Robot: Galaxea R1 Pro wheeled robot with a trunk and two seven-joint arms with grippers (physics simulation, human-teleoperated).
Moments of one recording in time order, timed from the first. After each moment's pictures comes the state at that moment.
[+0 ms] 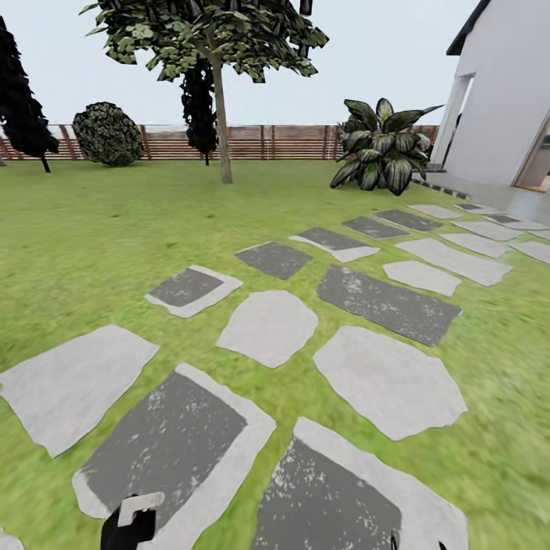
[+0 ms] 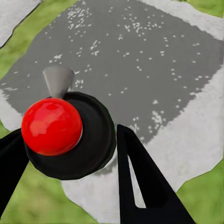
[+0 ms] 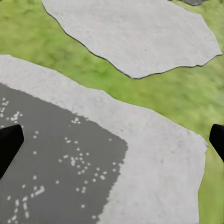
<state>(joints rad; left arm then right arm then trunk) -0.29 0.08 0.08 -0.41 0.03 -0.33 0.11 -0.29 -0.06 0.00 -0.03 0.01 -0.89 -0.19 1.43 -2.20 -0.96</state>
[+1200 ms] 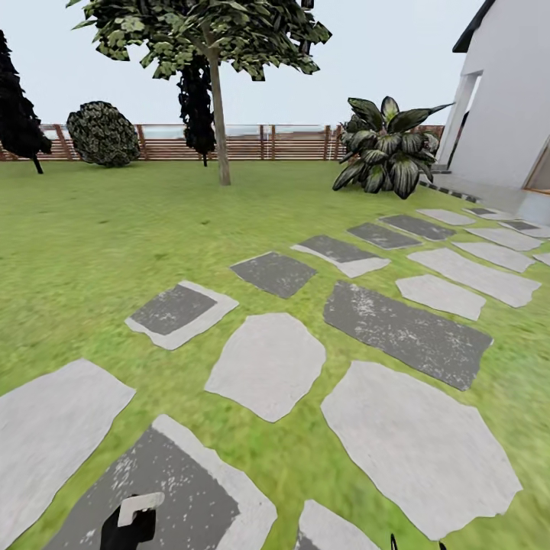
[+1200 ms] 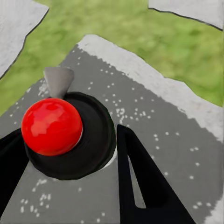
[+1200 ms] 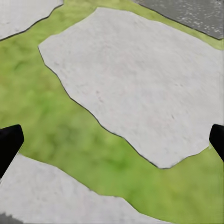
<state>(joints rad) -0.29 0.08 0.08 -0.41 0.02 -0.33 0.11 -0.29 -0.06 0.00 -0.03 0.01 -0.89 -0.19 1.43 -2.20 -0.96</state>
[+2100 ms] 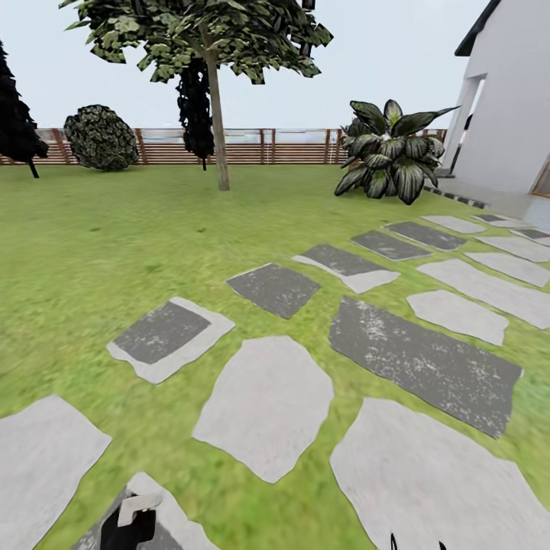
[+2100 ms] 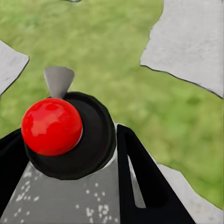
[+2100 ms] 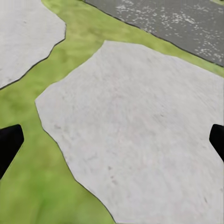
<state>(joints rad) -0.29 0.08 0.08 -0.41 0.03 -0.33 0.11 -0.29 -0.06 0.00 -0.03 0.01 -0.89 -0.19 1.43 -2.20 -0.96</state>
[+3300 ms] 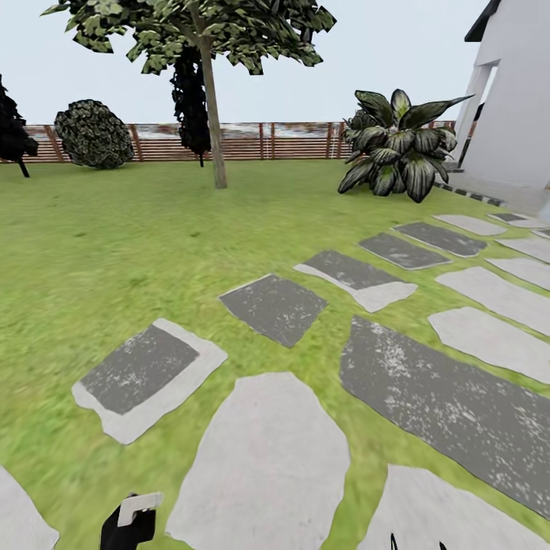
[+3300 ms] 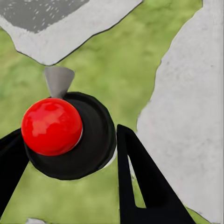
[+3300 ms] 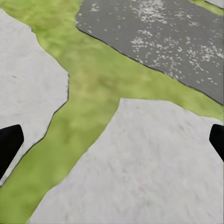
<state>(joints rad) -0.29 0.08 0.08 -0.41 0.02 -0.33 0.11 -0.29 -0.06 0.00 -0.03 0.01 -0.89 -0.19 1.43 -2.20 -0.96</state>
